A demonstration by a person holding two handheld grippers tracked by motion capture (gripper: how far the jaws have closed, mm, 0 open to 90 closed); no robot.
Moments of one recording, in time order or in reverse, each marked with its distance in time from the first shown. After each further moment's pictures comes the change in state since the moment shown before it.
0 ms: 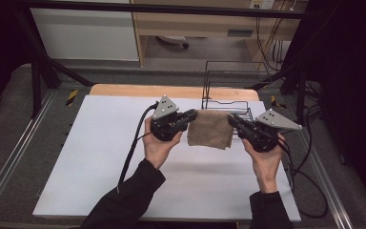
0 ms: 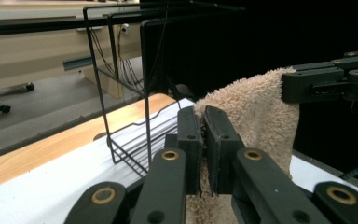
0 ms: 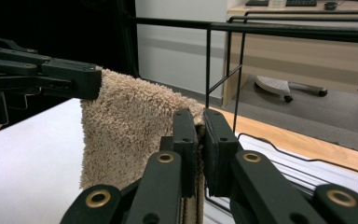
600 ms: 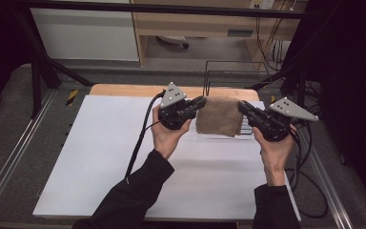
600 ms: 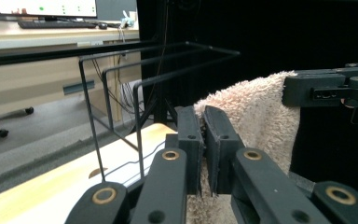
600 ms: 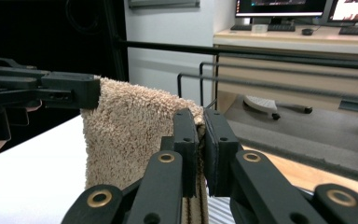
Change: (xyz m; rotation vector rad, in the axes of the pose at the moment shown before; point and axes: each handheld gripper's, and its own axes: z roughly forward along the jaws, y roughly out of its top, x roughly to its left) left arm -0.004 0.031 0.017 -0.087 -0.002 0.012; right arm -0.018 0.029 -0.010 -0.079 -0.039 0.003
